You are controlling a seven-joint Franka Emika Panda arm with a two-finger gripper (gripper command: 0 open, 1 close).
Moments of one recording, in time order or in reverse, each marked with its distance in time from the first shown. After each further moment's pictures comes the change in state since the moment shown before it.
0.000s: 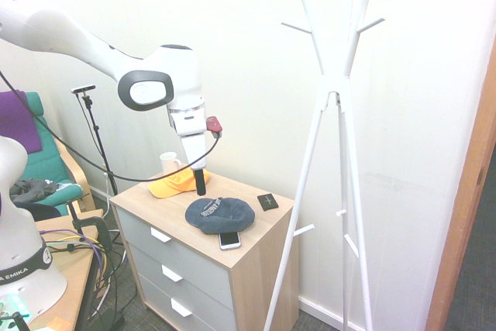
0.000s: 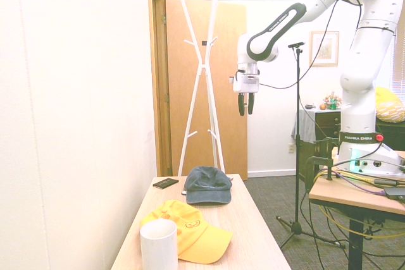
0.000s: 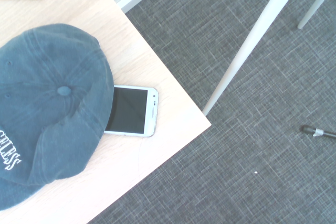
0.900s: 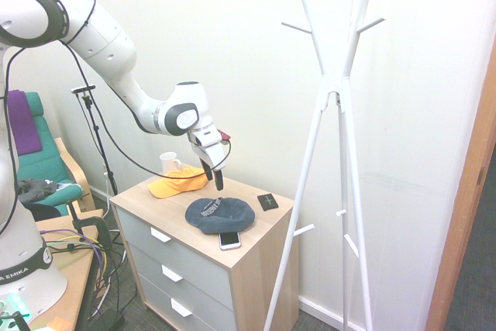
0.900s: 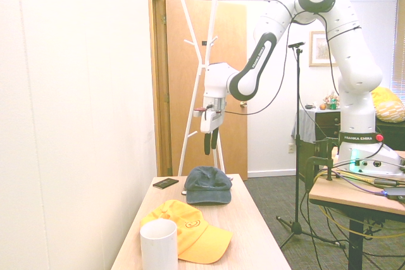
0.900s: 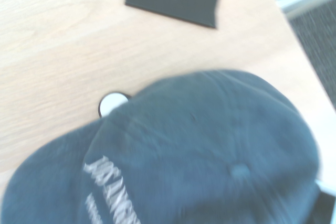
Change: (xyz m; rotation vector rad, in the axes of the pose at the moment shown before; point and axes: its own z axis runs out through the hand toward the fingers) arm -0.105 -0.185 0.150 0.037 0.128 -0.327
